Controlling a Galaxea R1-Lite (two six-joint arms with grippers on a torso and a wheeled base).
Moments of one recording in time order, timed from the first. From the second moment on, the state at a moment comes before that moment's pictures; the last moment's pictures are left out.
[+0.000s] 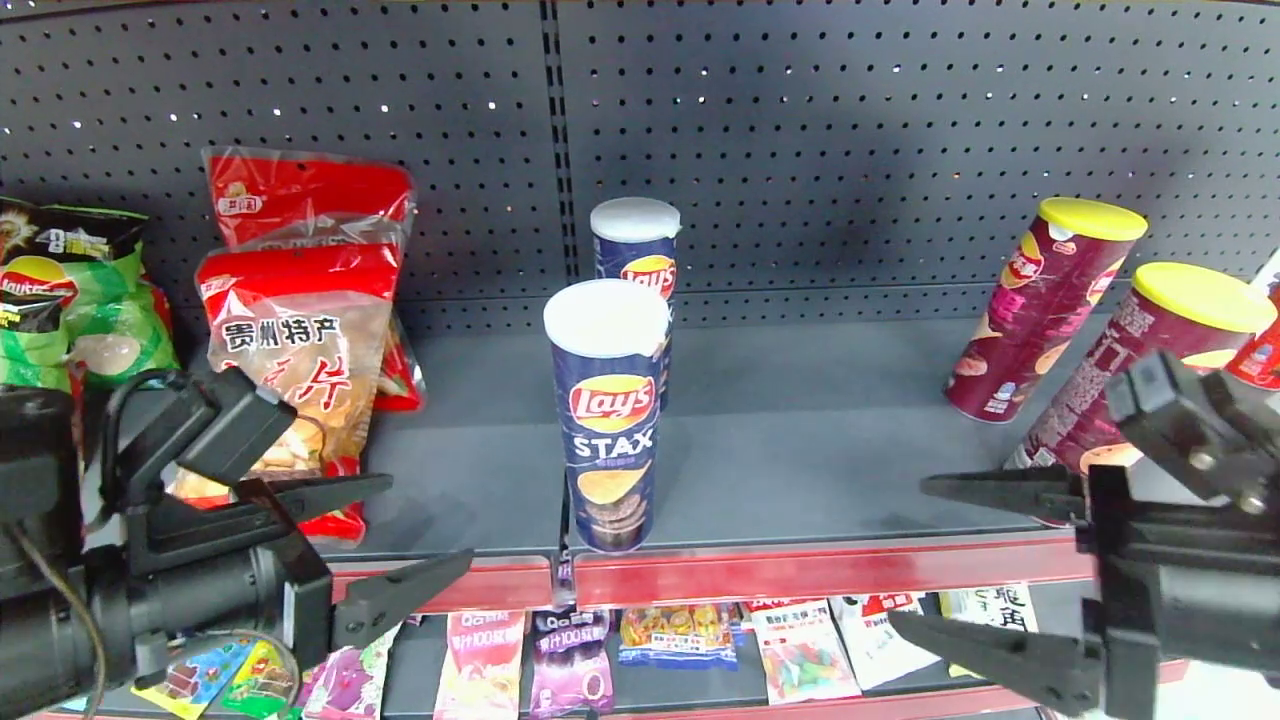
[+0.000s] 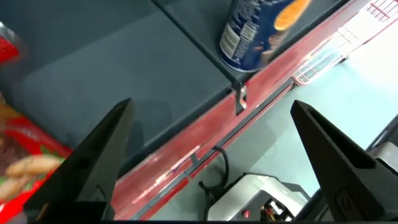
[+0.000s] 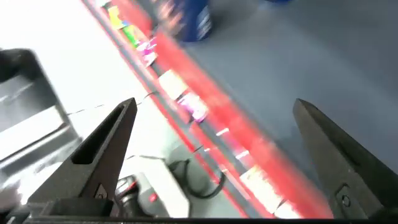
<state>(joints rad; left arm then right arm) -0.39 1.27 -0.46 -0.39 -0.31 0.04 0.59 1.18 -0.59 -0.17 0.33 -0.17</state>
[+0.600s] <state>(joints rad) -0.41 1.51 -0.56 -0.41 -0.29 0.10 0.49 0.94 -0.48 -0.17 0.25 -0.10</state>
